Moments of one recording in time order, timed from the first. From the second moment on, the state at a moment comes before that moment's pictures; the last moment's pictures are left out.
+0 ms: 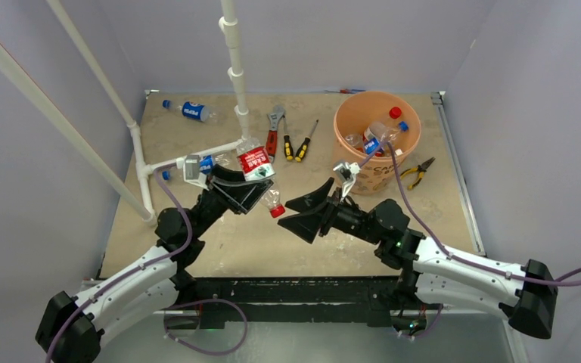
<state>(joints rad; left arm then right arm) -0.67 0.75 0.35 0.91 0.21 -0.91 1.04 0.85 0.55 0.50 -0.16 0.74</state>
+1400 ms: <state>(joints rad) -0.70 0.61 0.36 0.77 0.14 -0.88 1.13 0.87 0.61 0.48 0.00 0.71</state>
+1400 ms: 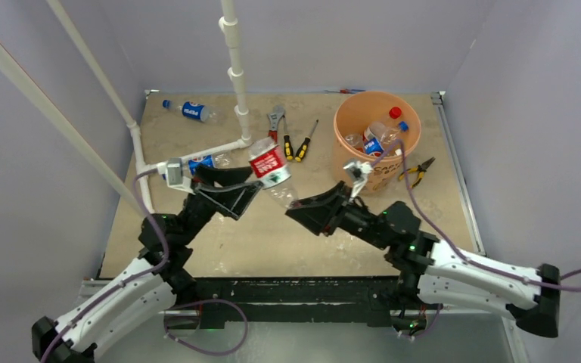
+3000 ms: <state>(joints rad) -1.19 1.24 1.30 -0.62 0.18 0.55 1.13 0.91 1.23 -1.00 0.06 0.27</state>
